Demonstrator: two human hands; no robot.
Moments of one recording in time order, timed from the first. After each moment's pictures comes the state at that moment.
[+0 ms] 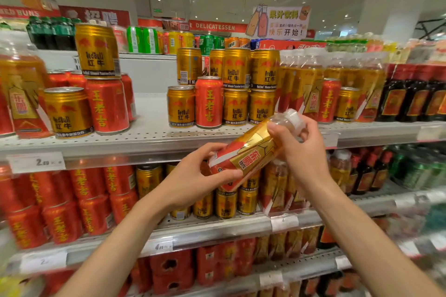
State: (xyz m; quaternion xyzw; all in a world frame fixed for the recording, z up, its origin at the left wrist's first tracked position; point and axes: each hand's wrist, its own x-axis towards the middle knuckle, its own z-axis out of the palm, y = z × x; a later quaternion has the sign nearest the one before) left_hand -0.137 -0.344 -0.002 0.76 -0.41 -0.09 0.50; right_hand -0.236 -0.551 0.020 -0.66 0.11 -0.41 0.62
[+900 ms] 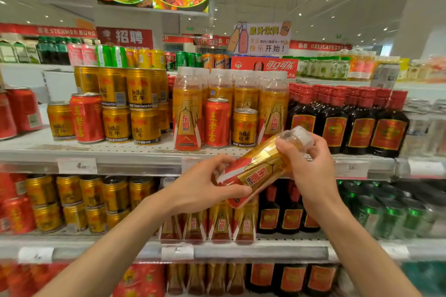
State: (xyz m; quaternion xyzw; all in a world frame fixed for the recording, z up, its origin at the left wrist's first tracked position) left_hand -0.261 -0.661 0.038 0.84 -0.36 -0.07 0.40; right_hand -0.342 -0.871 0.043 -0.66 0.07 -0.37 0.65
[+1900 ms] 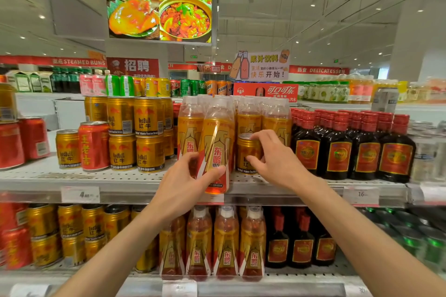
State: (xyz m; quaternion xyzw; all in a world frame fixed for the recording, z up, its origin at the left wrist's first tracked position) left_hand -0.229 -0.650 0.054 0.83 -0.22 0.14 0.50; right_hand -0.257 -0.876 0.089 -0.95 -0.02 -0.28 0.13
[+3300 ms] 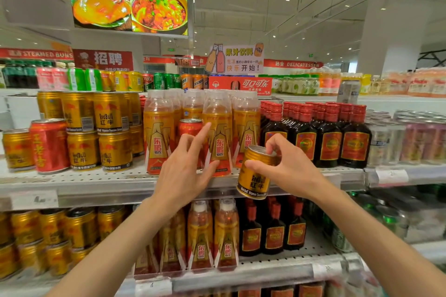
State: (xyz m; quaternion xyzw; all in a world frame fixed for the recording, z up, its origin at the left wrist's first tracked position) left_hand -0.205 -0.712 0.041 0.80 -0.37 0.38 0.28; right_hand -0.332 -0.924 0.079 -0.90 0.02 -0.29 0.33
